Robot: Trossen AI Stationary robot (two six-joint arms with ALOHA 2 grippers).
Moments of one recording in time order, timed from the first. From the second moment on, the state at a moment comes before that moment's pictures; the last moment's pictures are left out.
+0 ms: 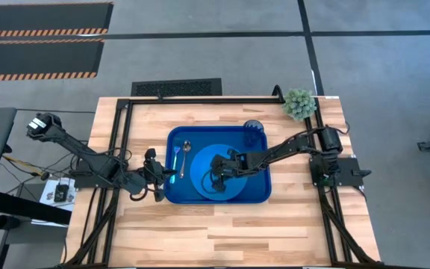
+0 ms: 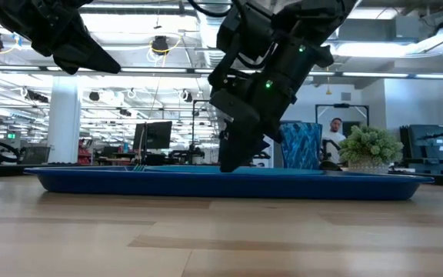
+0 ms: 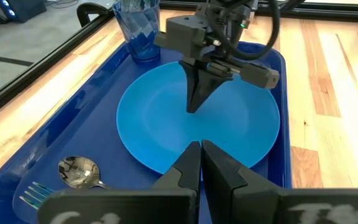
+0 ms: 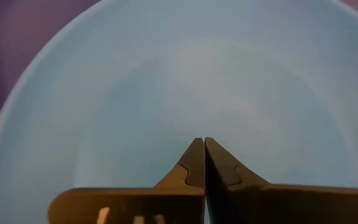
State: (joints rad) left arm -0.51 0.96 0.51 -0.17 -0.72 -0.43; right arm 0.08 1.97 1.21 -0.21 0.23 0.45
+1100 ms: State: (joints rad) left arm -0.51 0.96 0.51 -0.17 -0.72 -0.43; right arm -0.06 1.97 1.21 -0.24 0.18 0.39
